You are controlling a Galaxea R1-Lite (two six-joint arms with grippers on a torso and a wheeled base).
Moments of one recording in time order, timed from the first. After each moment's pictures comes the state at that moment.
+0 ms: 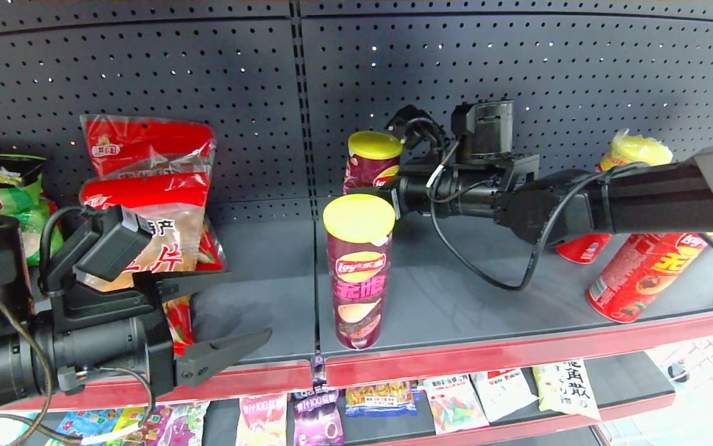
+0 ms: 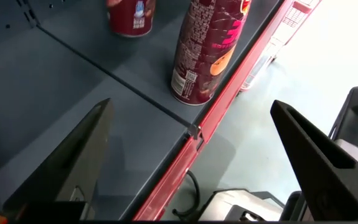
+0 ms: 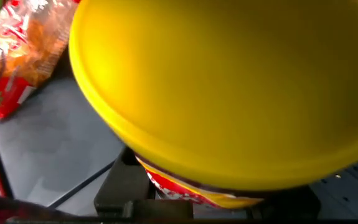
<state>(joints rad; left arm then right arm) -0.35 1.34 -0.47 -0.54 -0.55 0.10 0.56 2.09 -1.56 -0.31 0.37 -0.21</state>
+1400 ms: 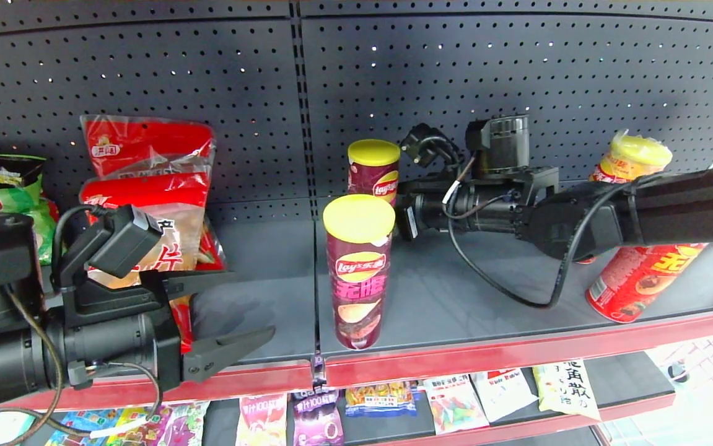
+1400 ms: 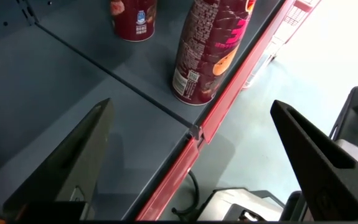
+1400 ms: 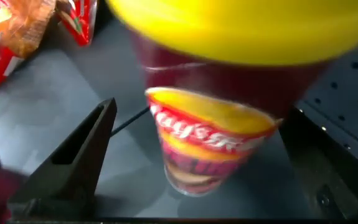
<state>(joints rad) -0.35 1.37 -0.49 -0.54 -0.55 0.11 0.54 2.02 -1.40 -0.32 0.35 -0.24</state>
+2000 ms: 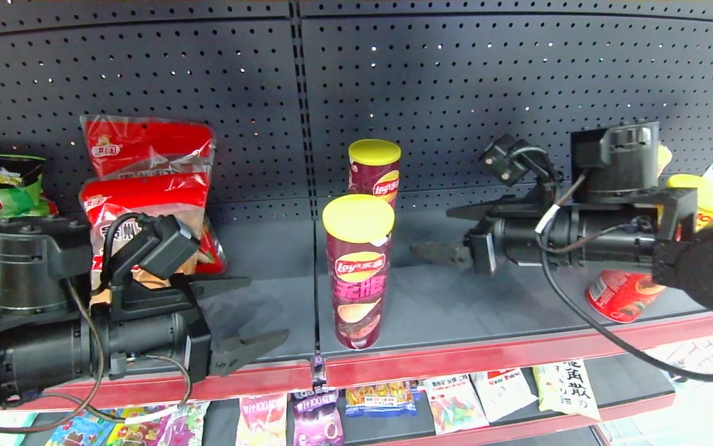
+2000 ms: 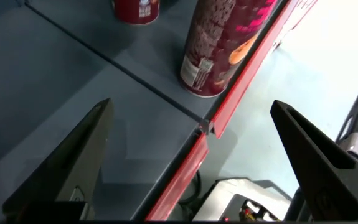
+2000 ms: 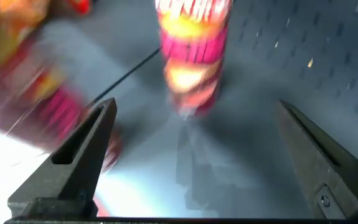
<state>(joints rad) -0.36 1.48 -0.51 -0.55 -0.53 0.16 0.49 1.69 -0.99 -0.32 0.33 -0.18</state>
